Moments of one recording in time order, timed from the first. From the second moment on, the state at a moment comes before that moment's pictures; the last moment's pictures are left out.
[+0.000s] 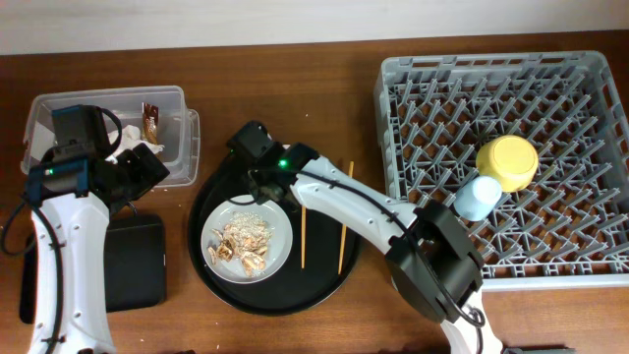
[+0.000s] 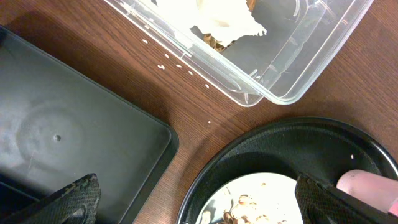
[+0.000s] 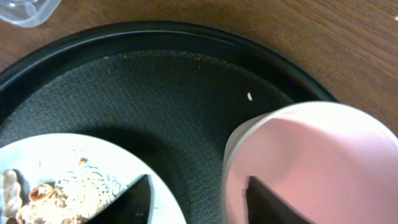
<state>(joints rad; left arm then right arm) 0.22 1.46 1.33 -1.04 -0.06 -0.45 0.82 2.16 1.75 -0.71 0.14 0.26</state>
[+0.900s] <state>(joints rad) 0.22 1.46 1.33 -1.04 -0.06 -0.45 0.36 1.86 2.12 -1.24 0.03 0.26</state>
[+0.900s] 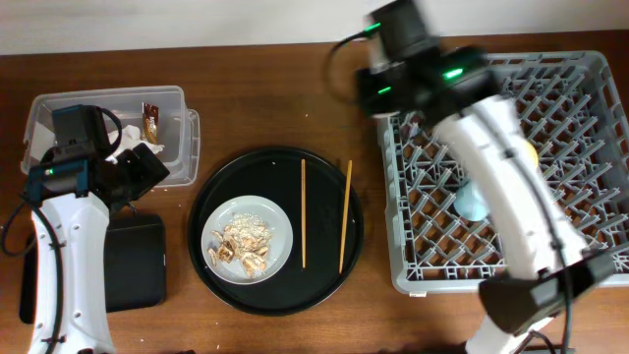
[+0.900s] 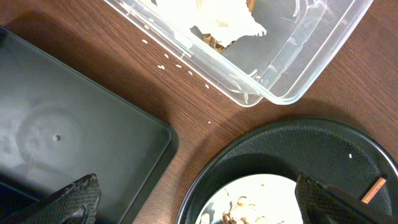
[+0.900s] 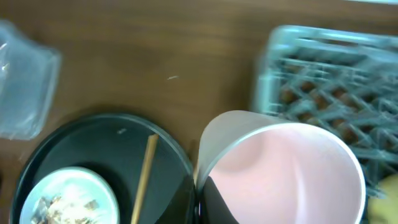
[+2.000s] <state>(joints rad) 0.22 1.46 1.33 -1.04 -0.06 -0.45 -0.38 2.32 2.09 -1.34 -1.08 0.03</state>
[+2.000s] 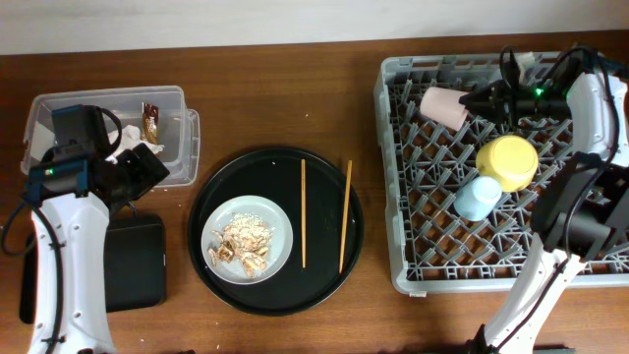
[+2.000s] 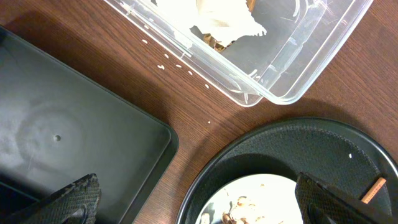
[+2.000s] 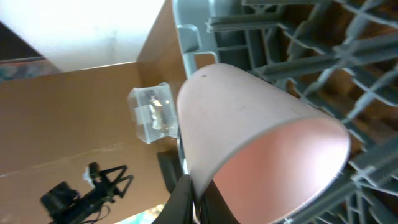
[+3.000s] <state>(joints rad) 0.22 1.46 1.33 -1.04 -0.06 -0.45 -0.09 2.19 2.07 -1.28 0.00 0.30</state>
